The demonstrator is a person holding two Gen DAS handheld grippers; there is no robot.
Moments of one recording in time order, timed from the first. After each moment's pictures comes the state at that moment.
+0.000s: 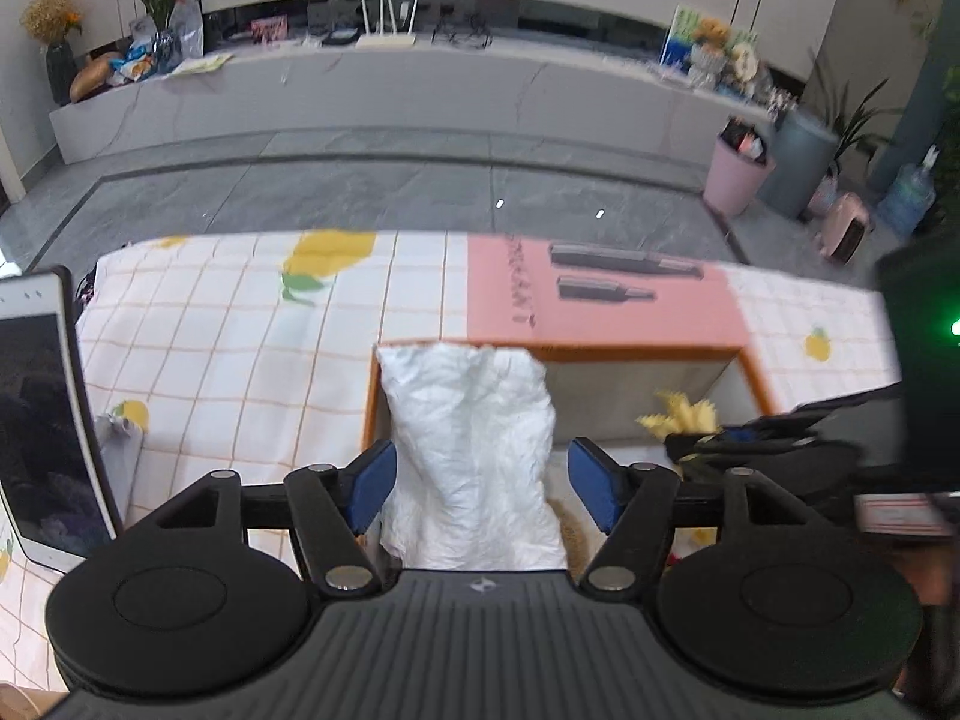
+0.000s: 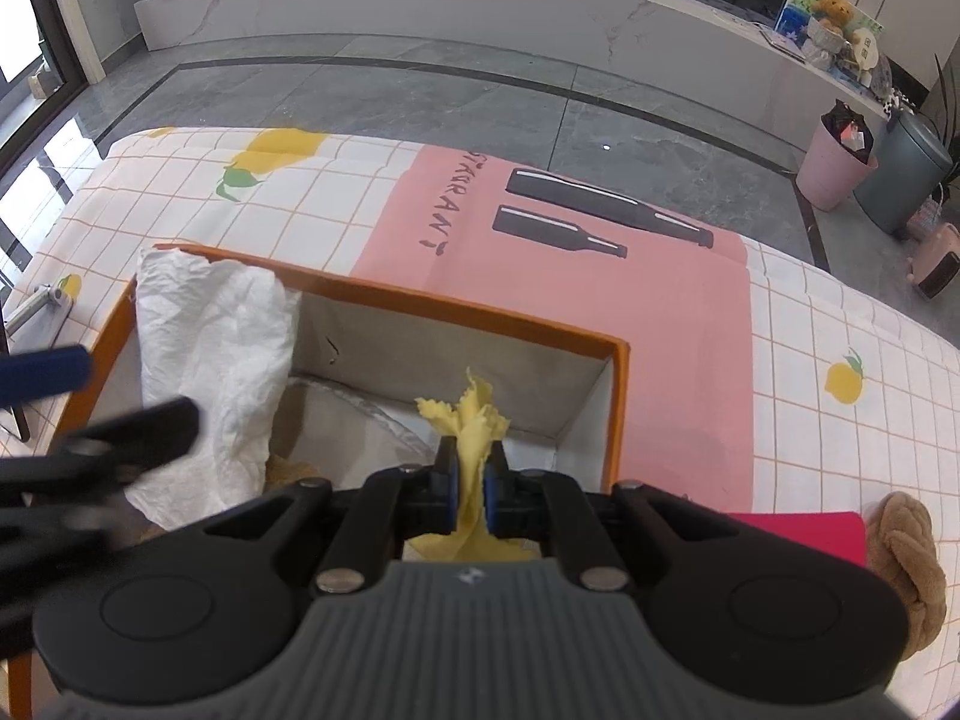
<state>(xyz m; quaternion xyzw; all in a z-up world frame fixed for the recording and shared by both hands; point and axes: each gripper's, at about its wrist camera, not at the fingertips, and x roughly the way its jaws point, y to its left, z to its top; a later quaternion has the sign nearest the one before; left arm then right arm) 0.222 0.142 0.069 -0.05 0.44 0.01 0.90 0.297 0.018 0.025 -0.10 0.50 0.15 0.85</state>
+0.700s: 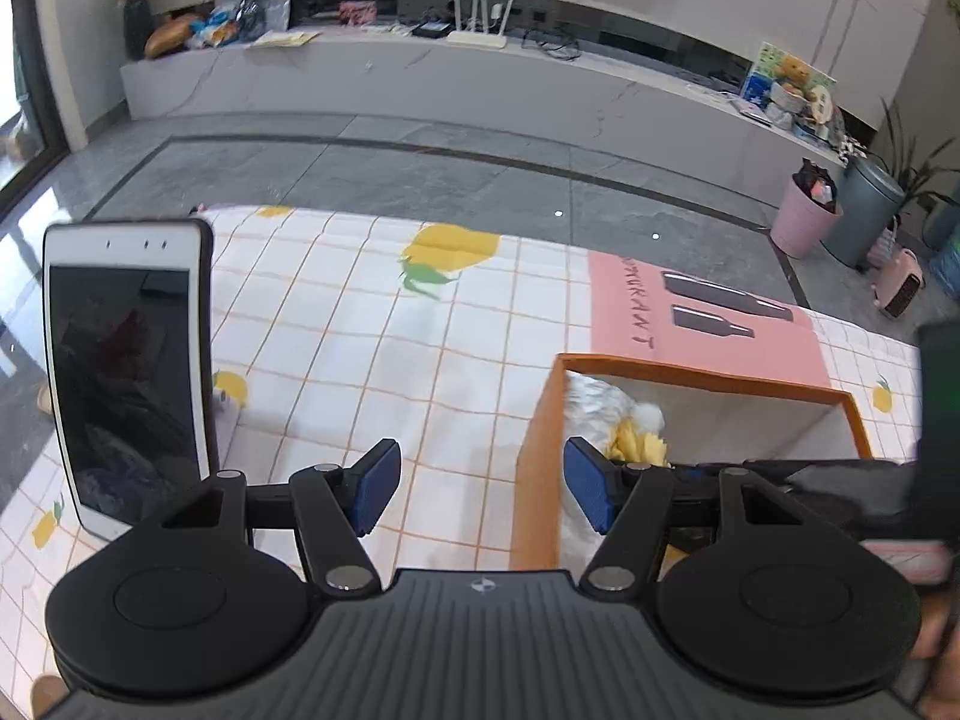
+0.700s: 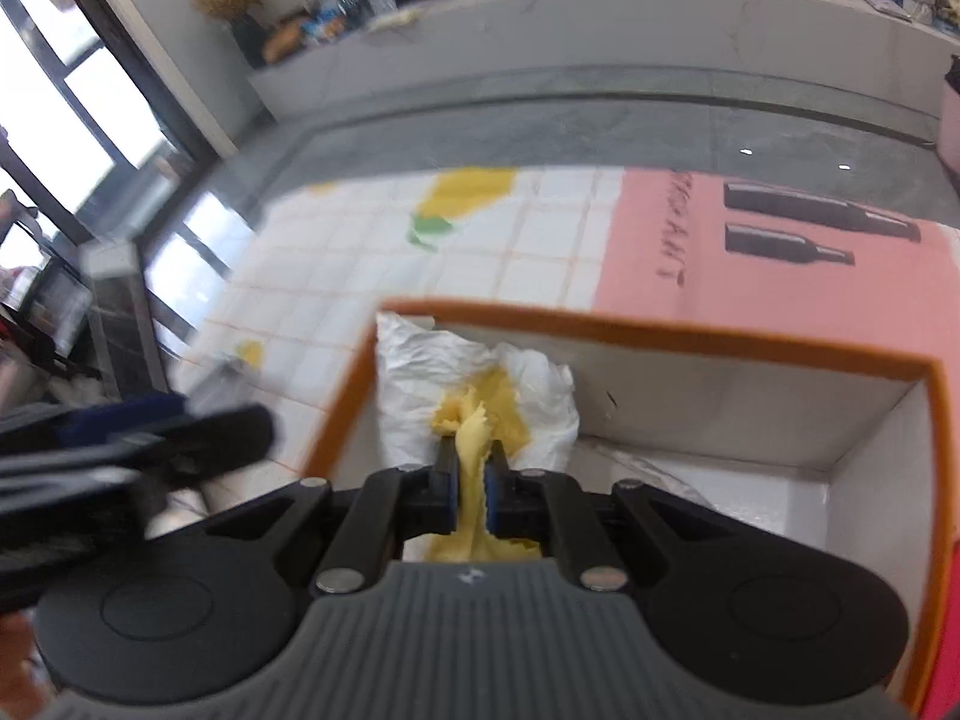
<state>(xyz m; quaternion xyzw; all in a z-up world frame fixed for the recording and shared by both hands) 0.225 0.213 0.055 -0.09 0.44 0.08 0.89 0.299 0.087 0.000 0.02 0.49 0.27 0.83</state>
